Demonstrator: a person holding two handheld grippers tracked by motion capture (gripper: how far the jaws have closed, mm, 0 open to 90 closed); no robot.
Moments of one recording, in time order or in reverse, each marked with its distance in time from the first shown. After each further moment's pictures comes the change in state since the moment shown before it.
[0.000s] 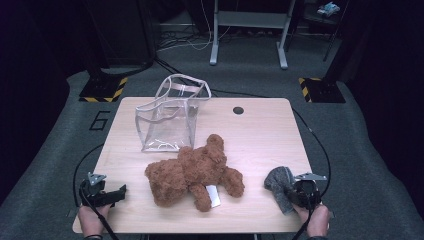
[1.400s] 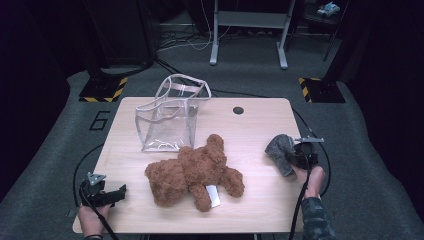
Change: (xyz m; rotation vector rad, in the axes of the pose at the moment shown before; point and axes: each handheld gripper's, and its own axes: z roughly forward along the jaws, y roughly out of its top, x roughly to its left) left arm 0.000 0.000 0.000 0.001 0.002 -0.004; right arm -0.039 0.099 0.043 -0.082 -0.074 0.039
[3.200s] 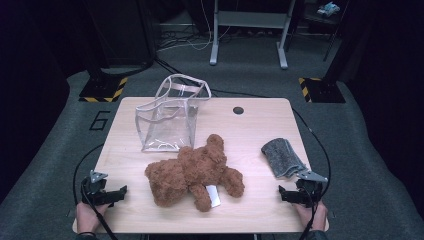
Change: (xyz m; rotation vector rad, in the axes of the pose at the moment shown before) left arm 0.002 0.010 0.000 0.075 -0.059 0.061; right arm 0.010 -0.106 -0.023 -0.044 0.053 -0.079
